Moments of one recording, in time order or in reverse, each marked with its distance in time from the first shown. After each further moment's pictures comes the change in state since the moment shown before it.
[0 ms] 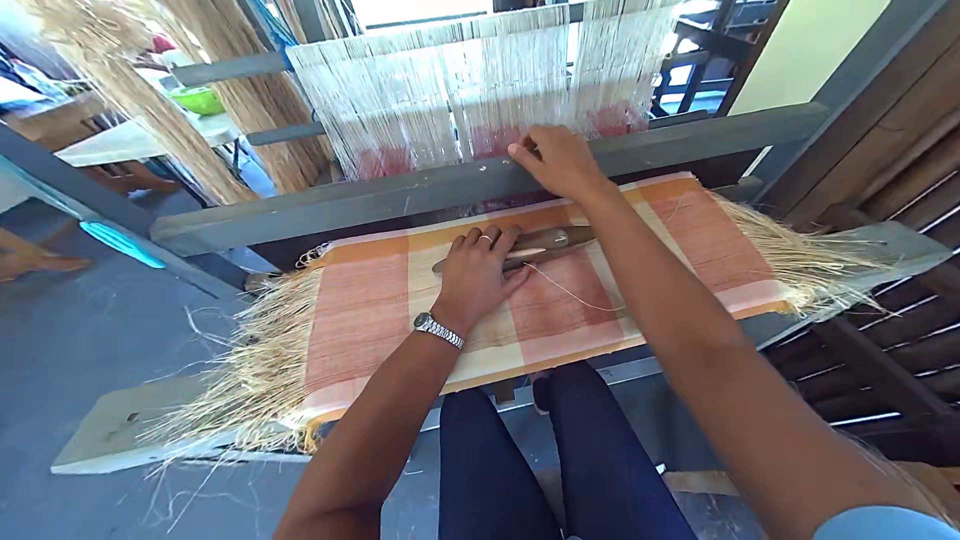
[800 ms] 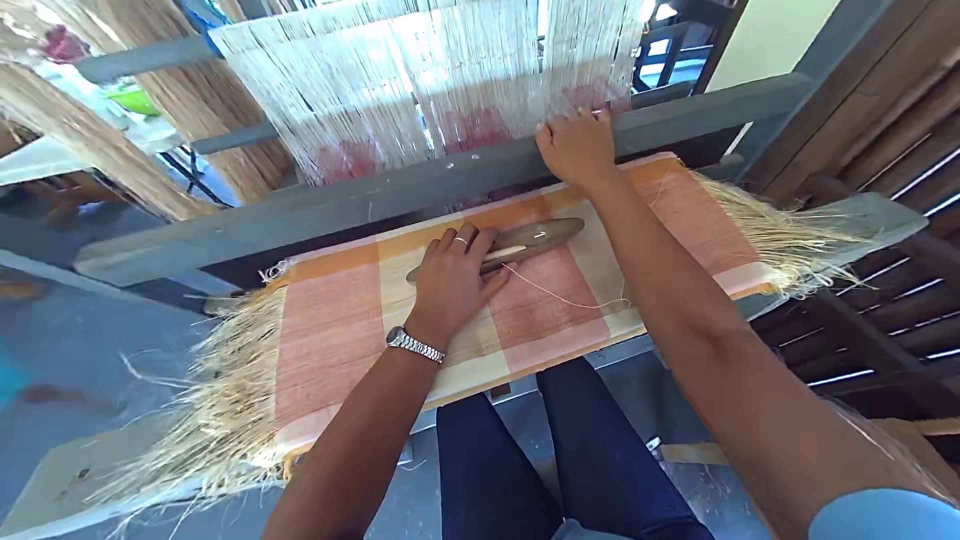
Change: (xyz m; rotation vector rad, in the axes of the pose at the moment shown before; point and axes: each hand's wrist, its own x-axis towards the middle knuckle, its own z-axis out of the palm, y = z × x) left_hand 0.003 -0.007 0.005 -0.056 -0.022 0.024; right_hand -0.014 0.040 -0.010 -0.257 0.046 0.208
